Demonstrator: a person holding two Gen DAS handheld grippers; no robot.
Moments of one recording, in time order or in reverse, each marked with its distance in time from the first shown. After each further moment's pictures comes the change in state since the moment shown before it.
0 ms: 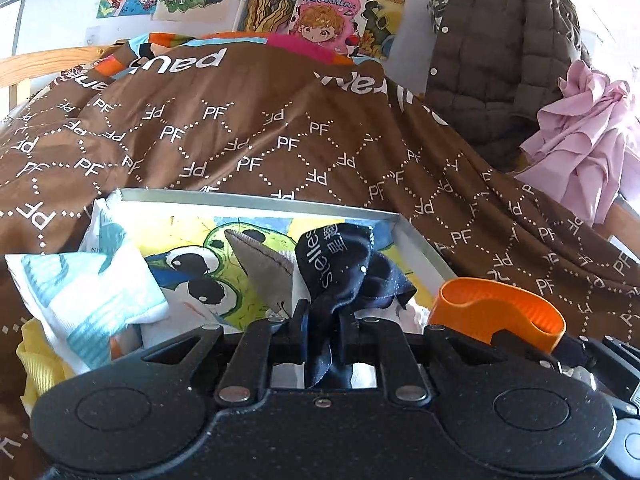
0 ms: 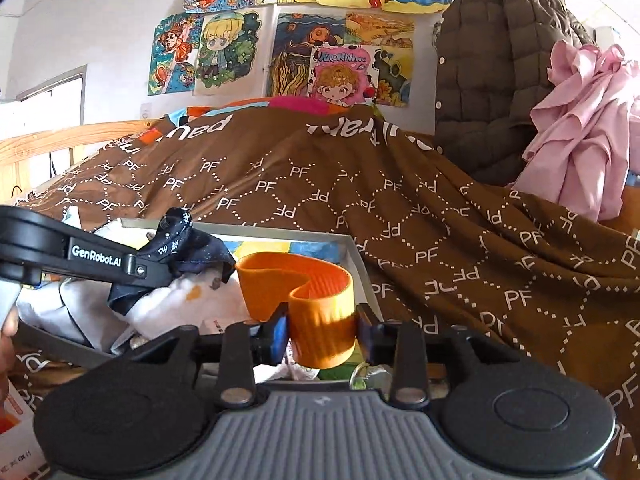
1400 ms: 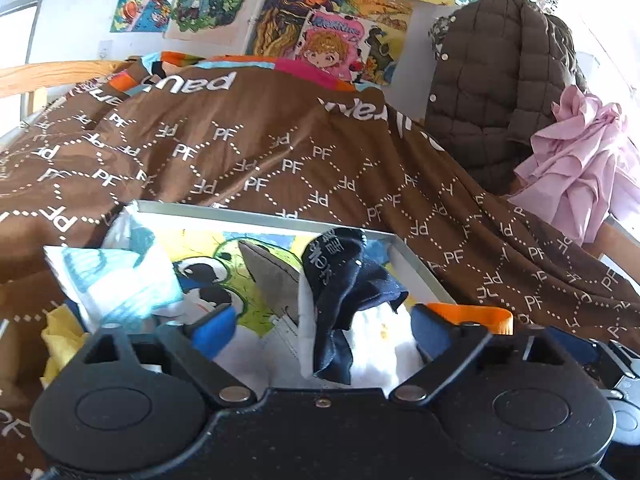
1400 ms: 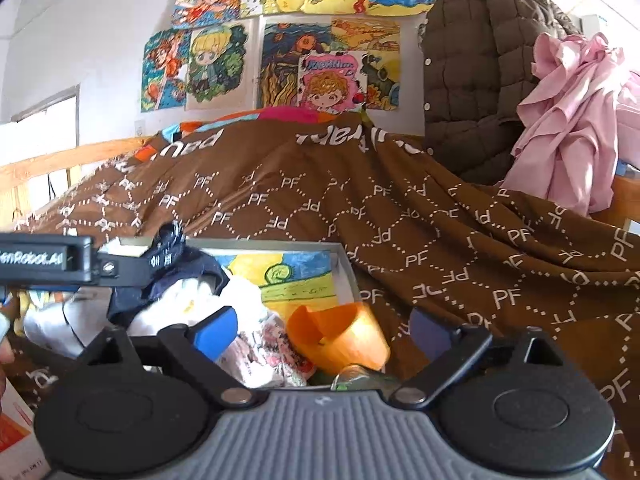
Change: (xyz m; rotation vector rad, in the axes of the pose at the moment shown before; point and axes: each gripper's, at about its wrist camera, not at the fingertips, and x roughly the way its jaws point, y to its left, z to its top) left arm -0.030 0.000 -0.007 -0.026 -0.084 0.010; right arm -0.015 -0.016 0.006 0.059 -0.028 0.008
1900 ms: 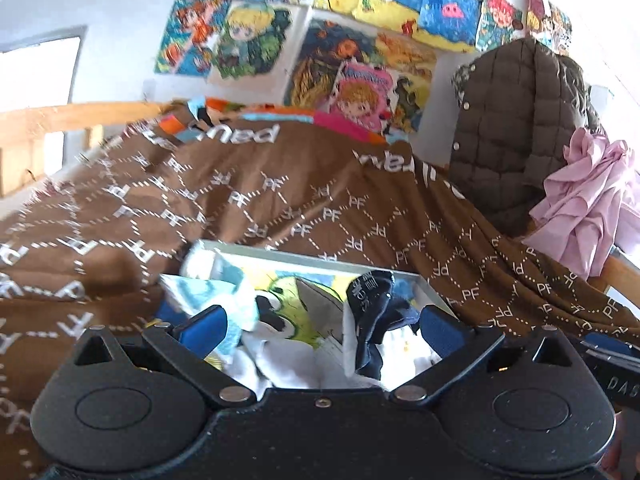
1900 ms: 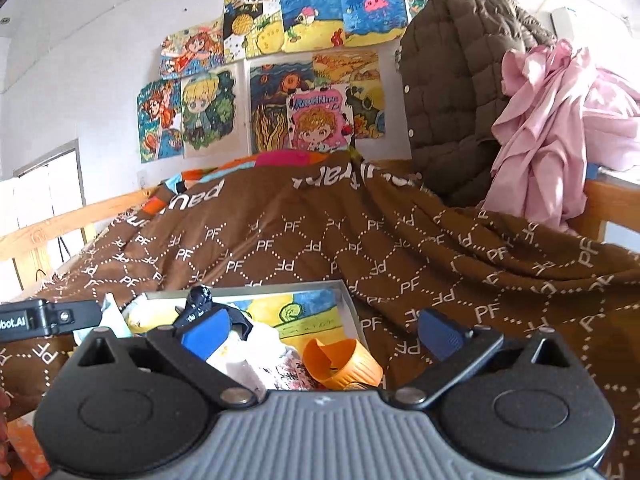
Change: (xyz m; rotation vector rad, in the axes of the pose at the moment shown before) left arm -0.080 0.010 0.001 -0.013 -0.132 0.102; right arm -0.063 -0.015 0.026 0.103 -0.076 0.025
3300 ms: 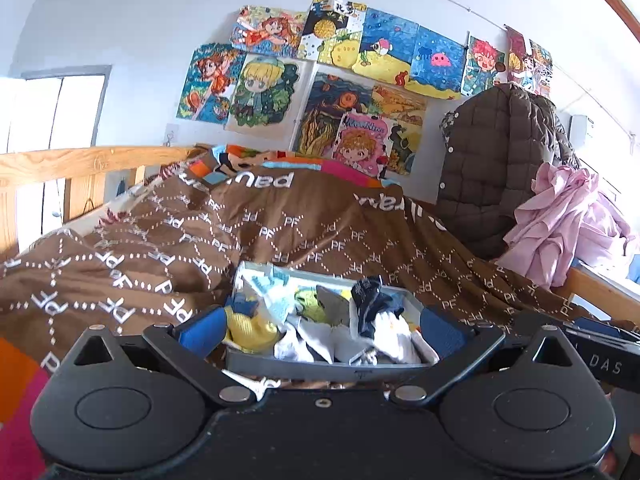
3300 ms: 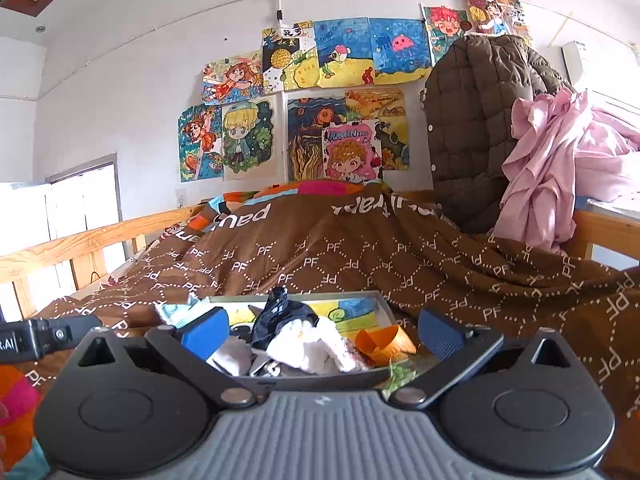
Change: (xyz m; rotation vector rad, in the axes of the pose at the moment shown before) left arm -0.152 0.016 -0.027 0.000 -0.106 -0.006; right arm -0.113 0.049 -0.016 -0.034 -0.072 0.063
